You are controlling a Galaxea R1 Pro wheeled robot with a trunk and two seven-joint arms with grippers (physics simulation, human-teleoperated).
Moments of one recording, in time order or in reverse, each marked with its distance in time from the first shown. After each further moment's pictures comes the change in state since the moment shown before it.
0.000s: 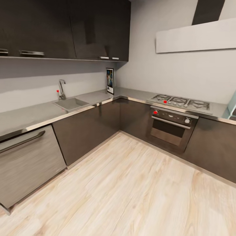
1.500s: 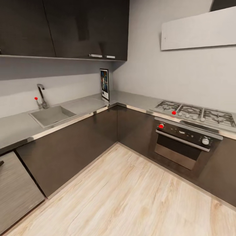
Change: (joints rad) left arm 0.000 0.000 0.000 -0.001 0.000 0.000 0.000; right arm 0.000 0.006 0.000 0.001 -0.006 0.002 0.000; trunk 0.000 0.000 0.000
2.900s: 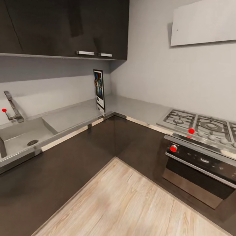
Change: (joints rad) left arm 0.000 0.000 0.000 0.000 0.000 0.000 0.000; right arm 0.000 -0.001 0.001 0.055 0.005 -0.003 0.003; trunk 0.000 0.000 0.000
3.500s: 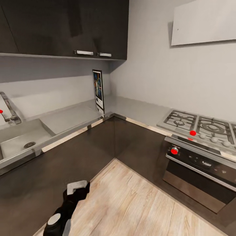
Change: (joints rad) left arm -0.078 -0.194 -0.017 -0.857 0.000 0.396 0.005; right arm 0.000 -0.001 0.000 -0.005 0.001 -0.137 -0.003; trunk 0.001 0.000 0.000
